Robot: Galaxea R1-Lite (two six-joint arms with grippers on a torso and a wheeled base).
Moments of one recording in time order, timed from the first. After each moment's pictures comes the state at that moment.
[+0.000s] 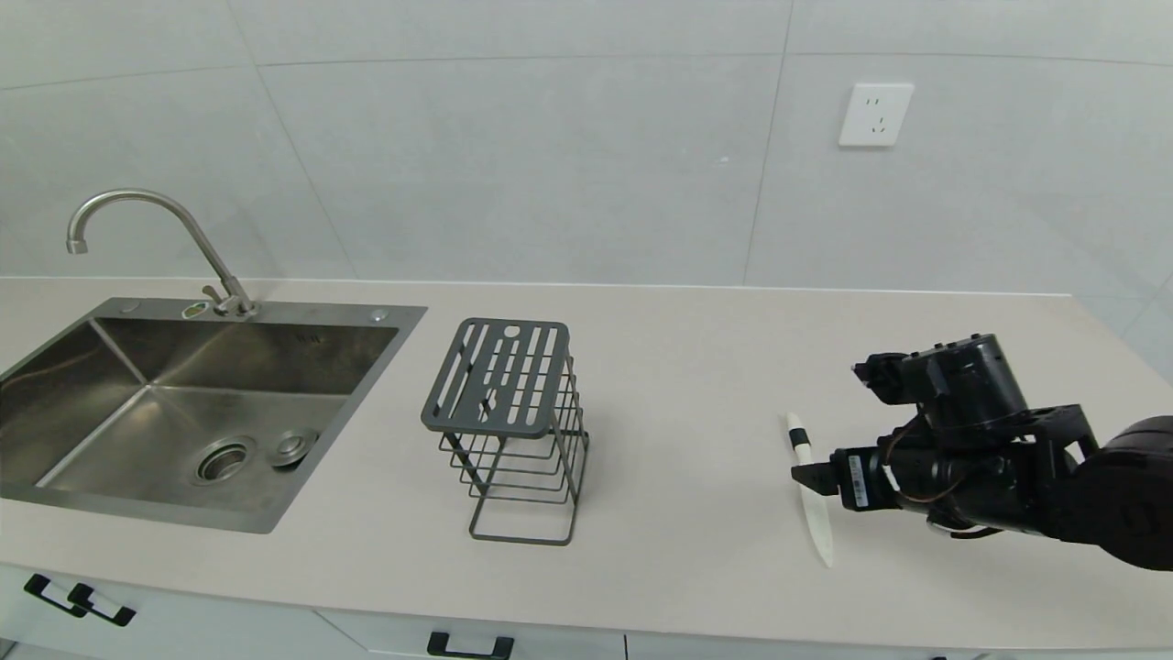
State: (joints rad) left arm 0.00 0.00 0.00 0.00 0.02 -0.02; right arm 0.46 1.76 -0.79 -0.28 -0.18 0.24
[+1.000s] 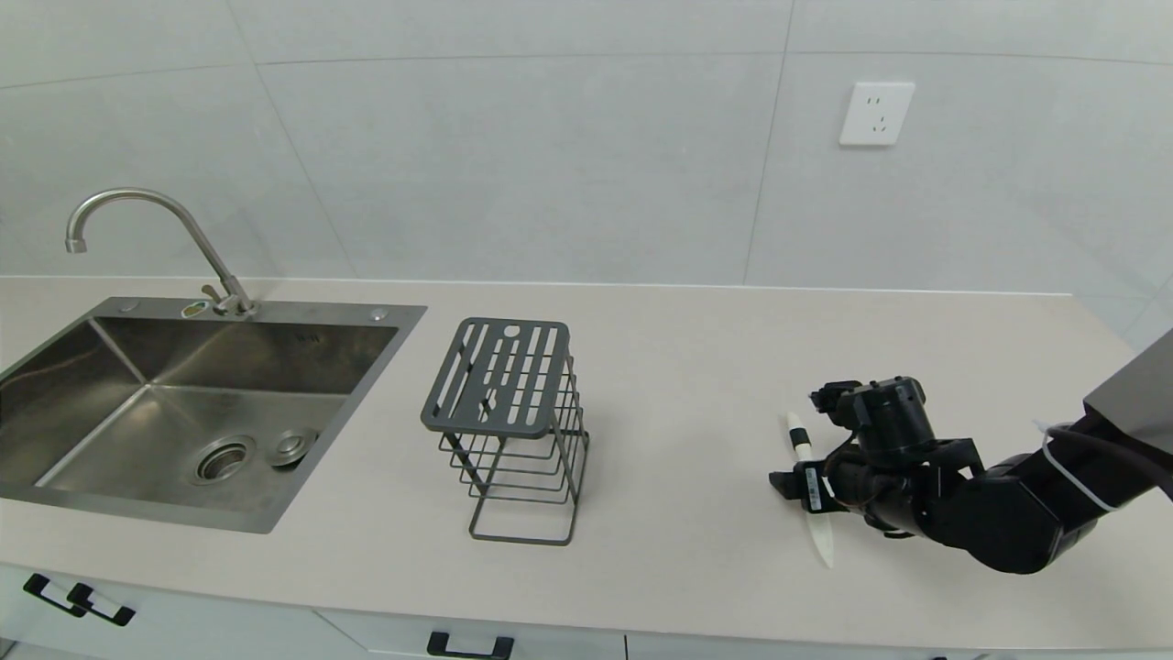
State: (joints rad) left arm 0.00 0.00 0.00 0.00 0.02 -0.02; right arm 0.43 2.04 -0.79 -0.57 -0.24 0.19
